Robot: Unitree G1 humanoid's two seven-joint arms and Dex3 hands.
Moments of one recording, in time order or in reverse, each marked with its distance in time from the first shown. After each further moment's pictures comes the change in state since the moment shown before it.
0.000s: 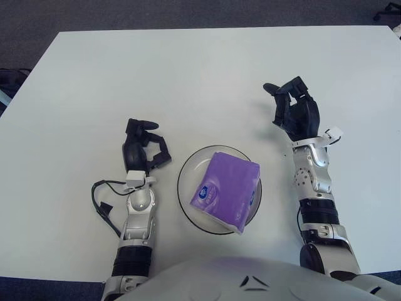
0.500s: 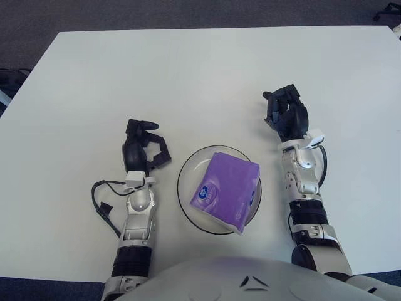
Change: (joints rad) left arm 0.000 0.001 -0.001 0.003 -0.005 -0.010 -0.006; right arm 0.000 0.061 0.036 0.056 -0.267 -0.018 -0.254
